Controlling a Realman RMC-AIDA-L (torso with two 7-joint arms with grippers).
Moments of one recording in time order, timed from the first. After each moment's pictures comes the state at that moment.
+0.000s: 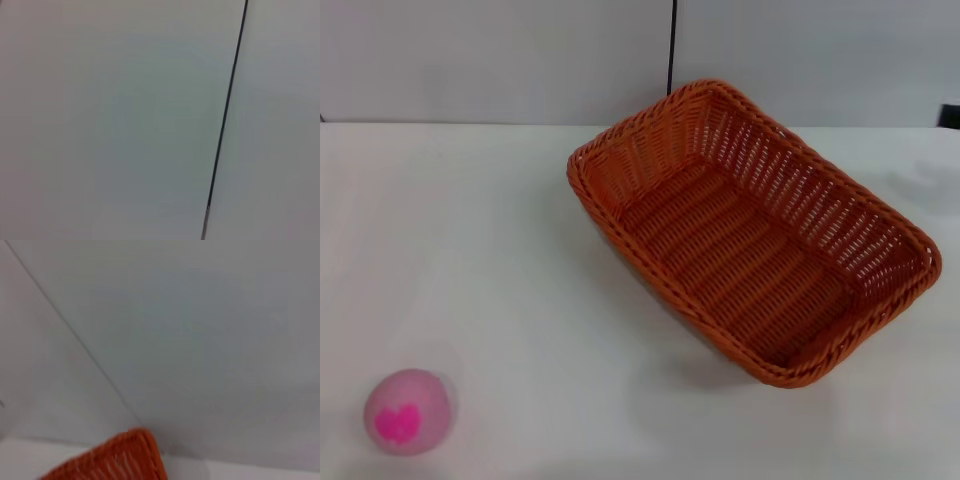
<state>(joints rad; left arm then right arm) -0.14 -2.07 -2.75 0.06 0.94 -1.59 2.73 0.48 2.00 -0.49 -0.97 -2.11 -1.51 2.01</state>
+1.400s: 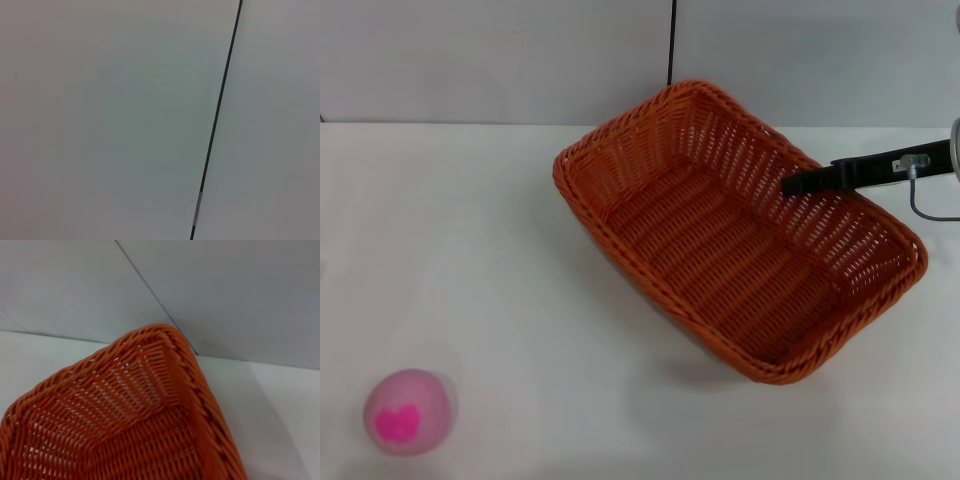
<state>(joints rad) -0.14 -2.07 -2.73 0.08 0.94 -1.58 2.72 0.73 2.03 -0.82 -0.71 -2.33 -1.27 2.27</state>
